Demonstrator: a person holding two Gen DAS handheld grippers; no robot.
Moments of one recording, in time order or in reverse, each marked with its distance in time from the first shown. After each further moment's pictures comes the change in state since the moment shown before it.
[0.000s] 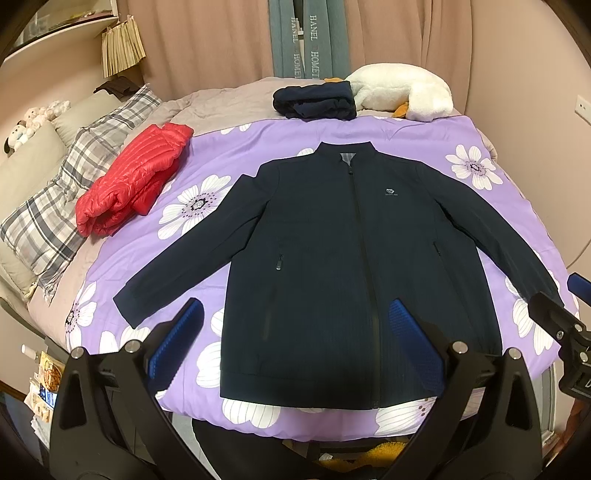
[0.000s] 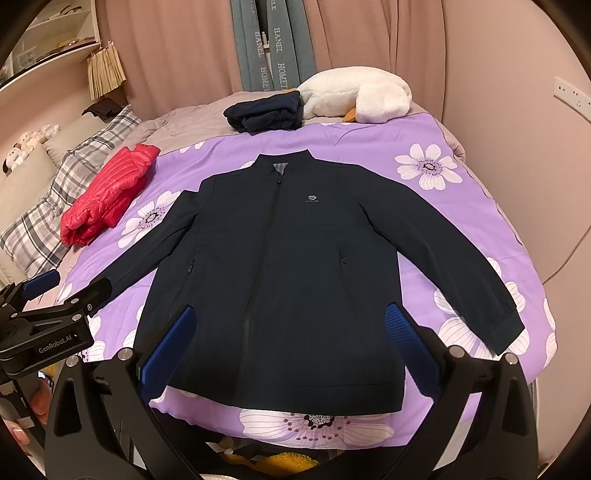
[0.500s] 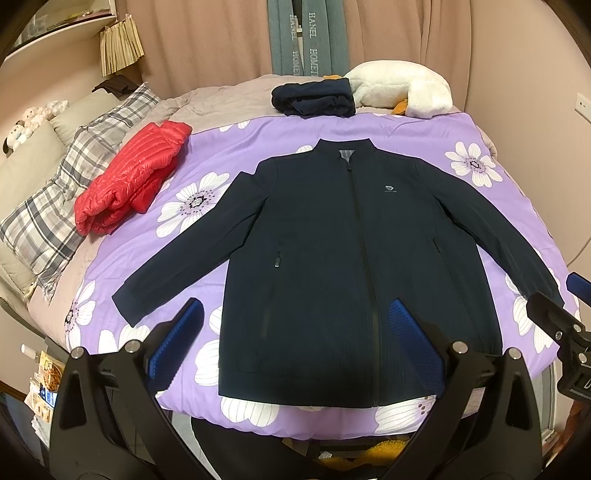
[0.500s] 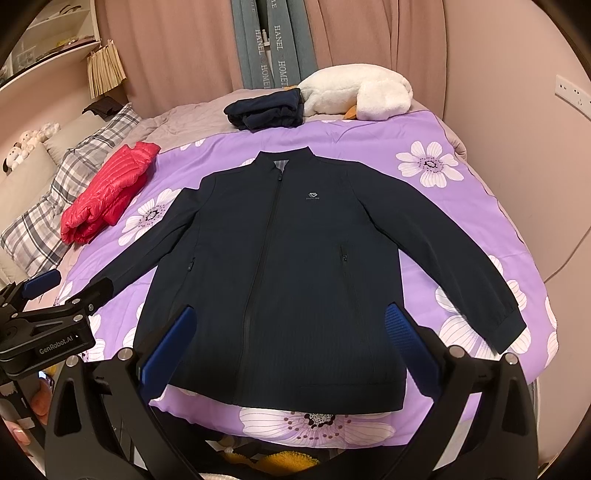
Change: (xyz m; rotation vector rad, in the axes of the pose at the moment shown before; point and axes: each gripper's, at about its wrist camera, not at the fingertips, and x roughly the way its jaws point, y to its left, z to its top) left arm 0.003 -0.002 -0.003 0.002 0.006 -0.002; right arm 0.002 0.000 -0.001 0.001 0.009 0.004
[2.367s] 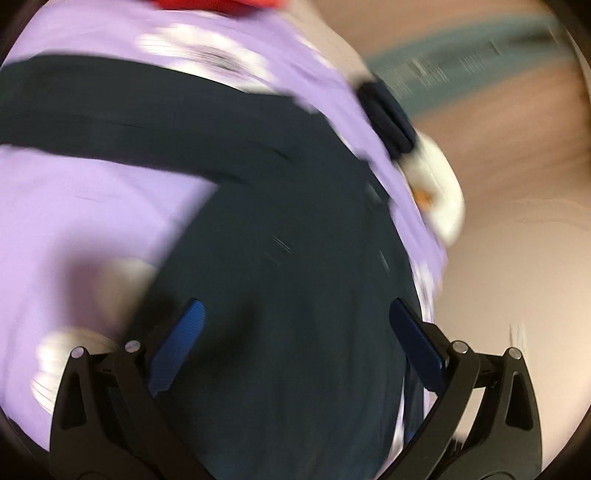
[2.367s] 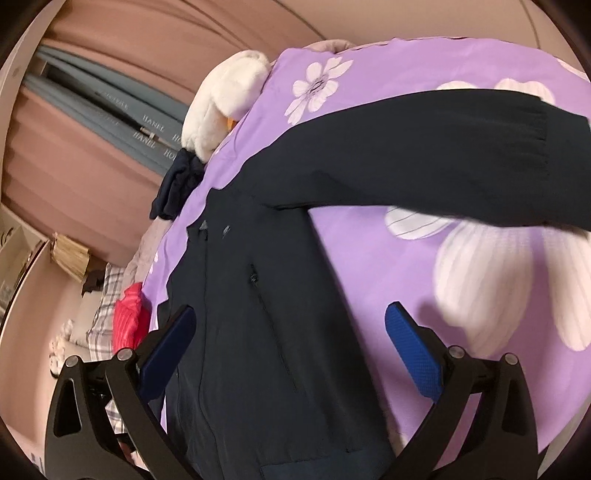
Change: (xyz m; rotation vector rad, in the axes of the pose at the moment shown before) left arm 0.218 0.179 -0.075 -0.916 0.104 -0.486; right arm 0.121 -0.207 -0.087 0.736 -0.098 0.266
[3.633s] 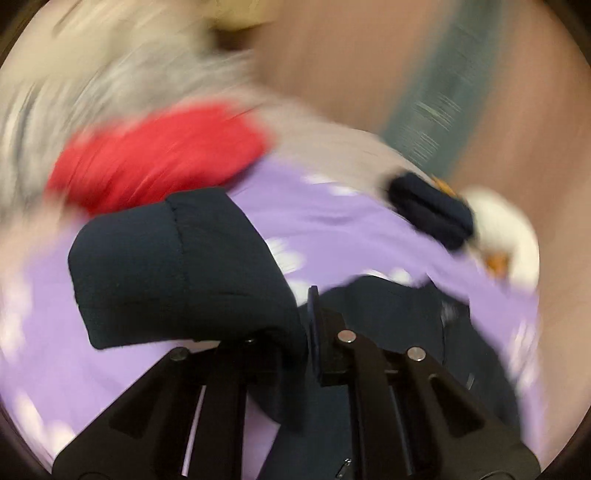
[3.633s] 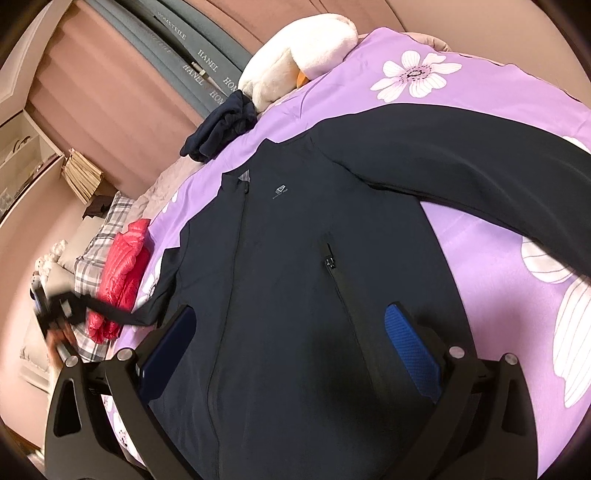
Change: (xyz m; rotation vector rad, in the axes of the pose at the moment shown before) left arm 0.017 -0.181 0.159 0.612 -0.341 0.350; right arm 0.073 0.080 -0.004 -0.277 0.096 0.004
